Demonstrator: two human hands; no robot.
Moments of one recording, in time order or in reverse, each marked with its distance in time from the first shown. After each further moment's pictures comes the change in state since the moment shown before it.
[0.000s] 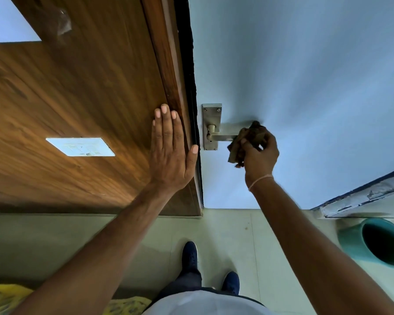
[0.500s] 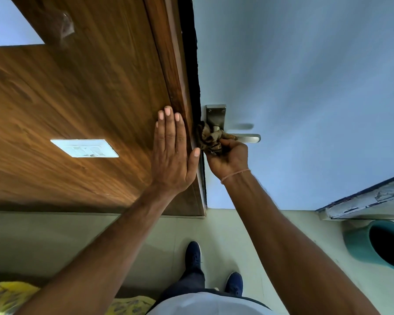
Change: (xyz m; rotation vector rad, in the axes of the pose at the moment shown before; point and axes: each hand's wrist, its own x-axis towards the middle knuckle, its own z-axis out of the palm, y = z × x) left_hand -0.002 -0.010 0.004 -0.017 -0.006 0.047; right_hand -0.024 -0.012 0.070 0.859 -0.134 0.766
